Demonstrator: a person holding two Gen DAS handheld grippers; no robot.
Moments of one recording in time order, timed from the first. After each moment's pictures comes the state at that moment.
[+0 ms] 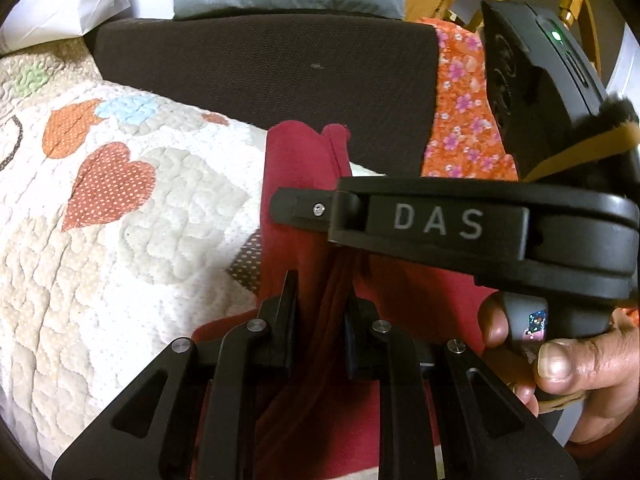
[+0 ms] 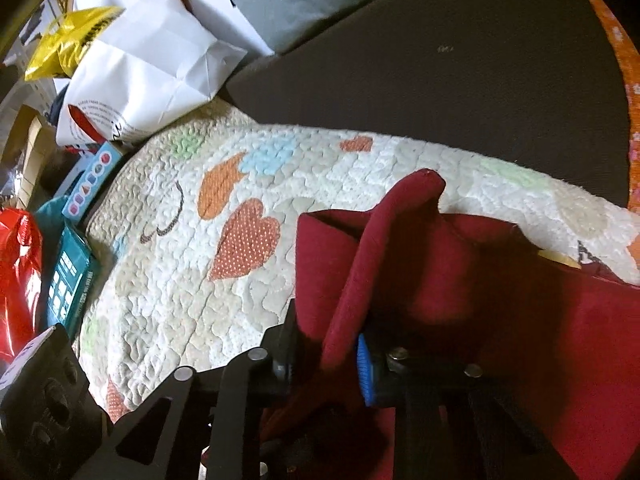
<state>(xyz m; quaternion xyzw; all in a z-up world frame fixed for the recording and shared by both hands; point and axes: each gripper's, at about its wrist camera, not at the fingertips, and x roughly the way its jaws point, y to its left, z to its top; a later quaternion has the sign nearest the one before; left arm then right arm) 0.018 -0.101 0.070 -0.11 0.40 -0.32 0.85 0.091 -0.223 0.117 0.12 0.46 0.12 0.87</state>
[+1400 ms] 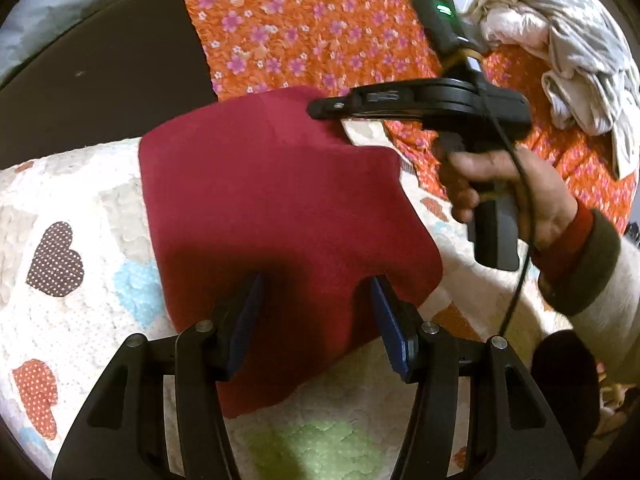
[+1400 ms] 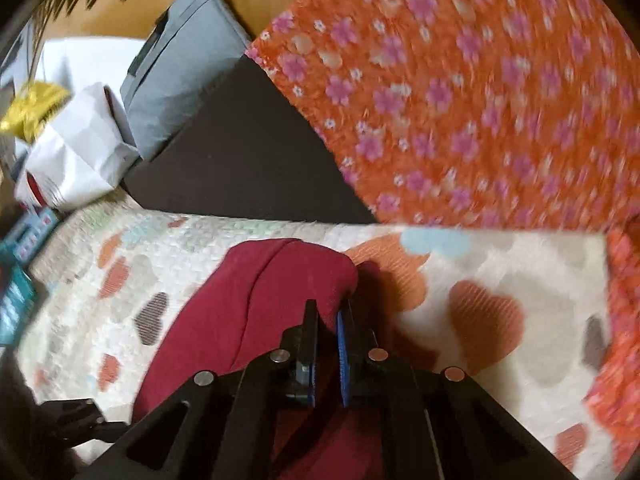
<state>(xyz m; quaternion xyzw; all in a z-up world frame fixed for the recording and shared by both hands) -0.091 -0.210 0.074 0.05 0.35 -0.52 0.77 -0.053 -0.446 0.146 0.08 0.35 -0.06 0.93</state>
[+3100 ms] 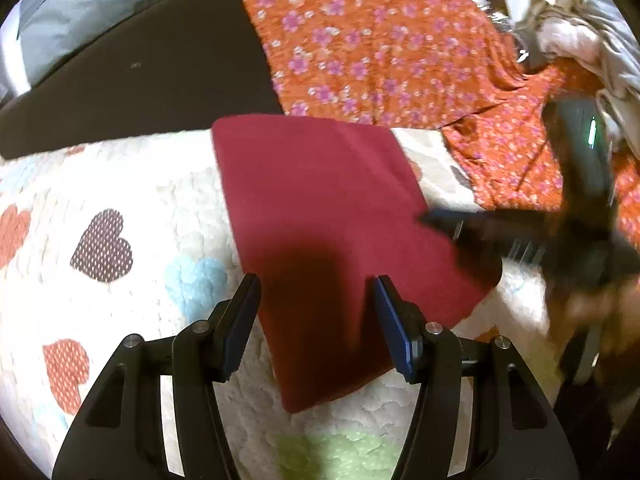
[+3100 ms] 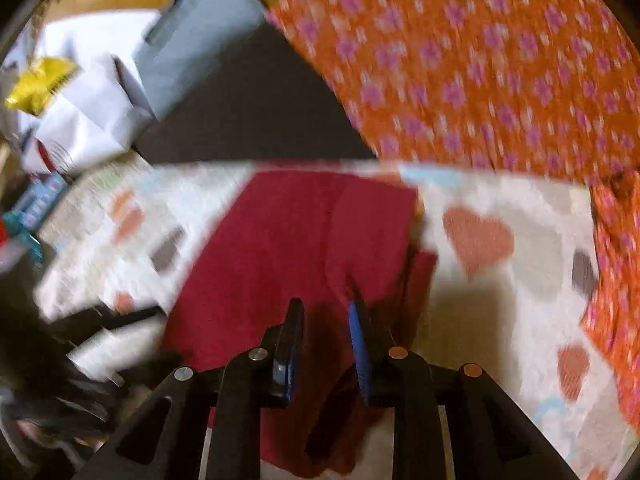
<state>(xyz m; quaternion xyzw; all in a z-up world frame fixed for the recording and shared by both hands) -0.076 -0.211 0.080 0.05 0.38 -0.42 0.82 -0.105 -0.403 0.119 0.09 0.41 -0.06 0.91</state>
